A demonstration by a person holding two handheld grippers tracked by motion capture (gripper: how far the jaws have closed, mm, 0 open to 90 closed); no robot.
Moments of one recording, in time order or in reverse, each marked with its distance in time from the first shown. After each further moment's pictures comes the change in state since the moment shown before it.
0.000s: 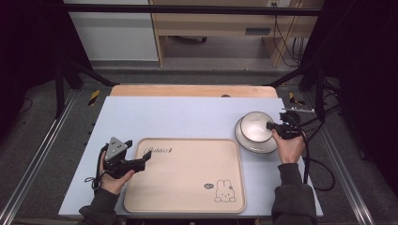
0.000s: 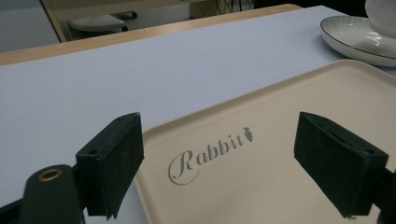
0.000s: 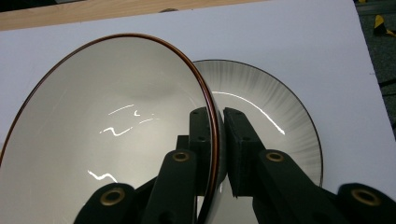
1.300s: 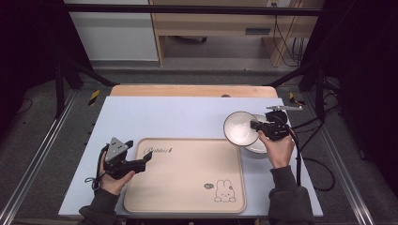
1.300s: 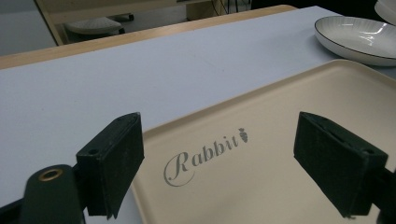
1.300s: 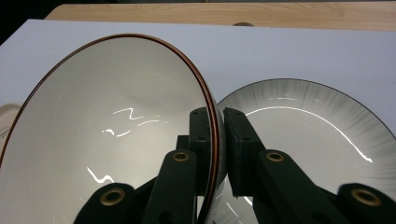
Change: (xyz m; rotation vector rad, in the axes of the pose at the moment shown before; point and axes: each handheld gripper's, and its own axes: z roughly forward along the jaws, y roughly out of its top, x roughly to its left) left arm -0.002 0.001 -0.002 -0.005 -0.010 0.013; right arm 0.061 0.002 -0.026 -0.024 0.155 -0.149
